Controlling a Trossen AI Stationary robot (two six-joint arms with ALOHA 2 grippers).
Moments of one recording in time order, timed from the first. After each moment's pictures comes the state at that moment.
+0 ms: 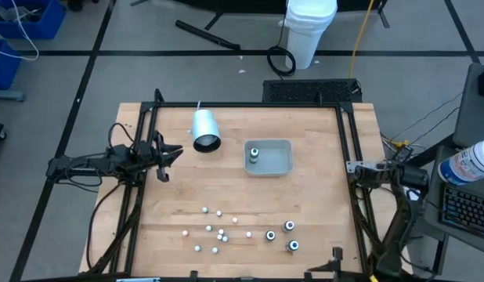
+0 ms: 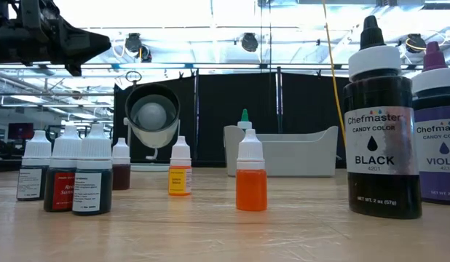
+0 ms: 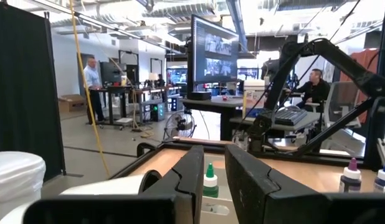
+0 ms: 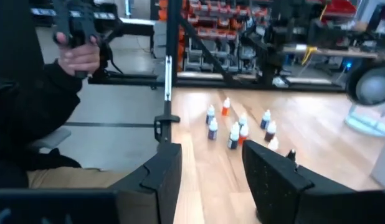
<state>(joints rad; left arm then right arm) 0.00 0.08 0.04 0.27 -0.24 0.04 1.28 1.84 1.16 0.06 1.34 0.57</state>
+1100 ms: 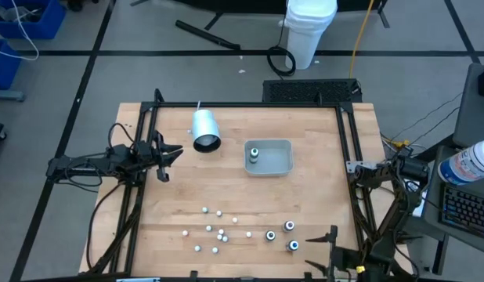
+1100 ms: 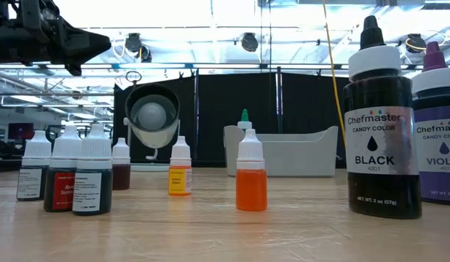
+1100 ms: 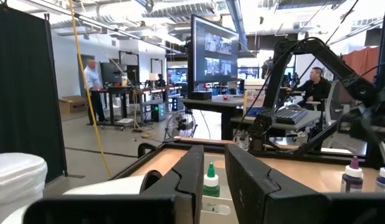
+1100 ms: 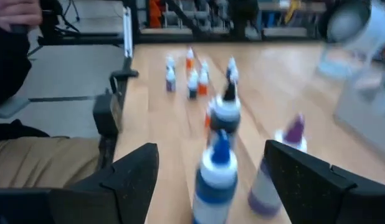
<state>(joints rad) 0.00 0.09 0.04 0.26 -0.24 0.05 1.25 1.75 0.97 -0.33 1.26 1.08</state>
